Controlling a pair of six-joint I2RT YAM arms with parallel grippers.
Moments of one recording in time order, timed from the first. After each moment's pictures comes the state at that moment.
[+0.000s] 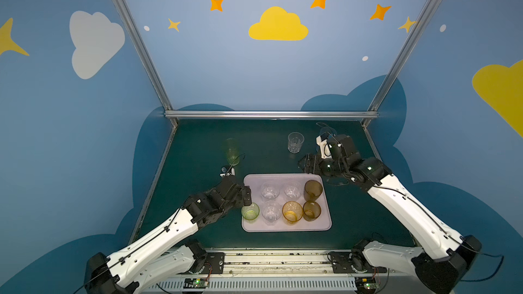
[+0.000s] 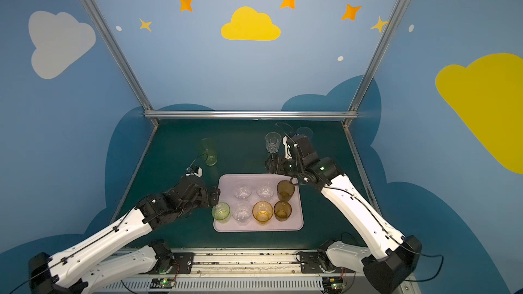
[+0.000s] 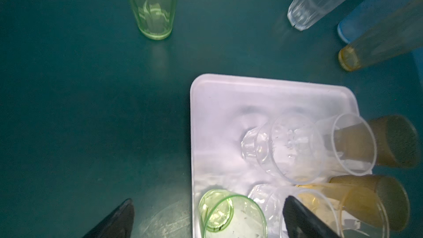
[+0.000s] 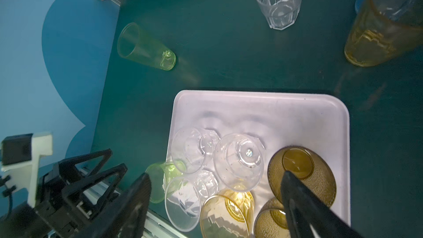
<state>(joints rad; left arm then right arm) -0.76 0.91 0.77 -0.72 -0.28 -0.76 0.60 1.24 1.29 -0.82 -0.11 0.59</state>
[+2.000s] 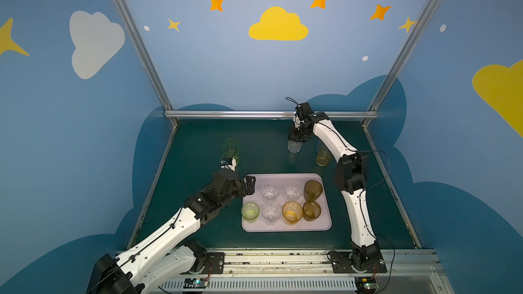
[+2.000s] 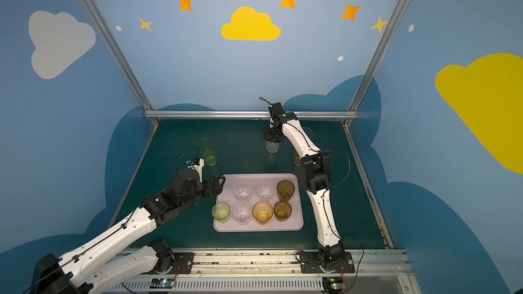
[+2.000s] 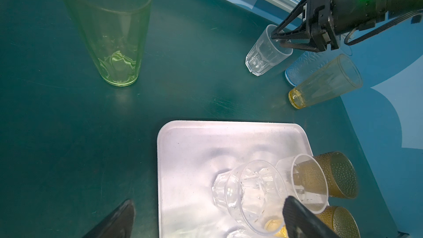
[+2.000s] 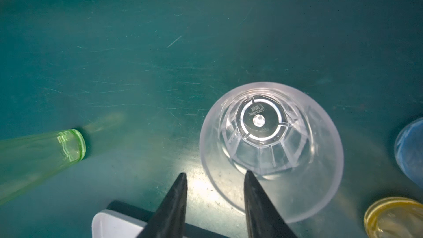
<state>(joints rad) -0.63 0.94 0.66 -0.35 -0.13 -0.67 0.41 2.40 2.34 -1.04 -0.17 0.37</state>
